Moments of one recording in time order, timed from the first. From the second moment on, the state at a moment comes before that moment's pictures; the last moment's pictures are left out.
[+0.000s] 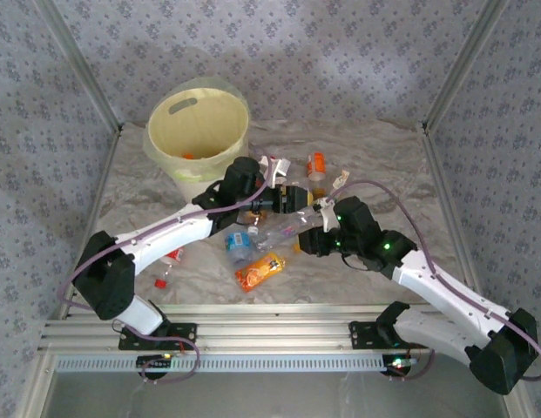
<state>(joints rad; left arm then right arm) -0.79 1.53 1.12 0.05 0.50 -0.74 0.69 0.96 0.76 -0.49 -0.26 0.42</state>
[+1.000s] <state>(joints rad) -0.65 1.49 1.54 -0.40 0.45 -0.48 0.69 0.73 0.89 -0.42 -0.21 0.40</state>
